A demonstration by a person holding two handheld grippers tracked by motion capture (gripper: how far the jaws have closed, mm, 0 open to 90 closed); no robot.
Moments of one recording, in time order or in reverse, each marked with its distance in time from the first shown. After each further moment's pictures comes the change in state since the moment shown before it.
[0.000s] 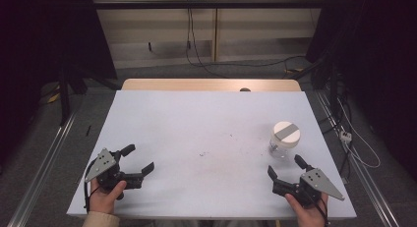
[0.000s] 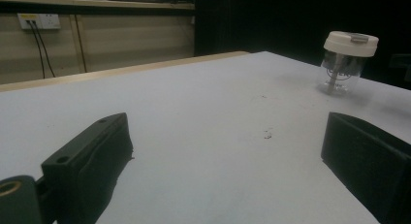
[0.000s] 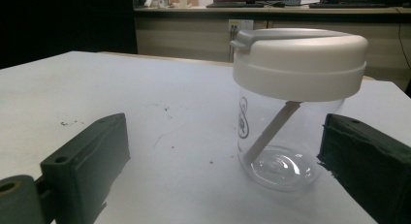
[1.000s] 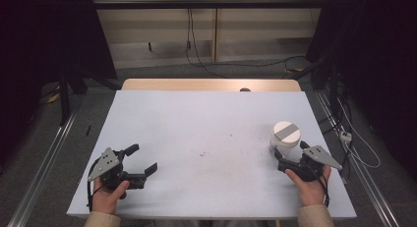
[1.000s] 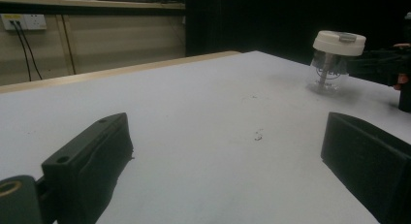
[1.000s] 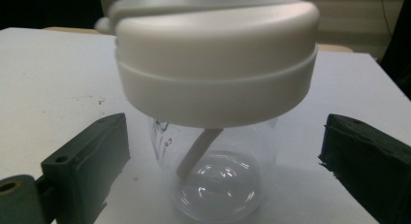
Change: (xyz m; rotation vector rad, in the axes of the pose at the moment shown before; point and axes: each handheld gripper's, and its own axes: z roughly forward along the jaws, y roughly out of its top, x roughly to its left) left arm -0.003 0.000 0.006 -0.002 -0.036 -0.005; right arm -0.047 0.008 0.051 0.142 -0.073 0.036
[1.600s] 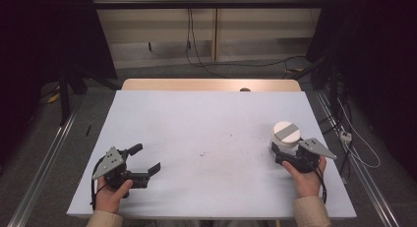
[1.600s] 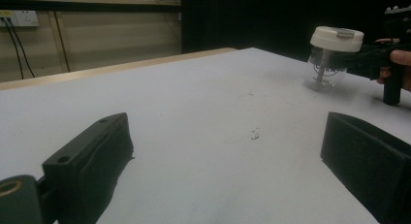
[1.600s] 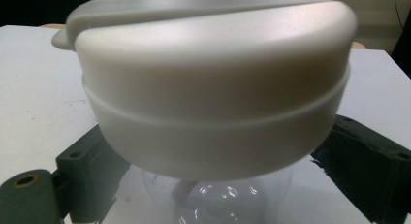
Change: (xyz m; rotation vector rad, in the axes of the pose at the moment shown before) left arm -0.002 0.000 0.009 0.015 -0.013 0.006; right arm -0.001 0.006 0.020 0.010 0.018 -0.003
